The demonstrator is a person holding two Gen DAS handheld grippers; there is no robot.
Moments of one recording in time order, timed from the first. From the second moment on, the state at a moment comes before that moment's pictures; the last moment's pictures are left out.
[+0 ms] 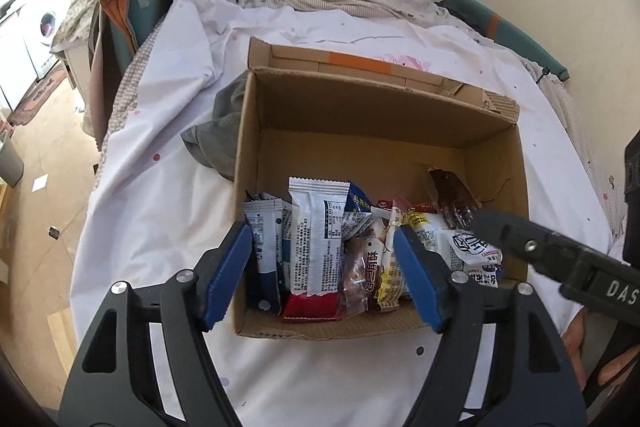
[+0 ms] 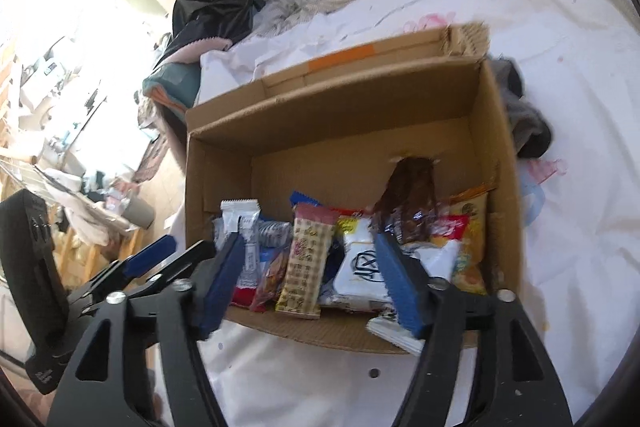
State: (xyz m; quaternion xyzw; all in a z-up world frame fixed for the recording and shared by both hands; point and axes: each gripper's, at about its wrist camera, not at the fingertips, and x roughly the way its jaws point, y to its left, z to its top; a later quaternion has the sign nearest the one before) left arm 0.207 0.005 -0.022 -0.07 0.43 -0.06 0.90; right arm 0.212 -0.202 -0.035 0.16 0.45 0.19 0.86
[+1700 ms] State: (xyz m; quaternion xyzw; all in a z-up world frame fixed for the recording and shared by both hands) left arm 0.080 0.029 0.006 -0.01 0.36 0.00 0.93; right arm 0.073 -0.207 -0.007 0.04 0.36 0.05 0.93
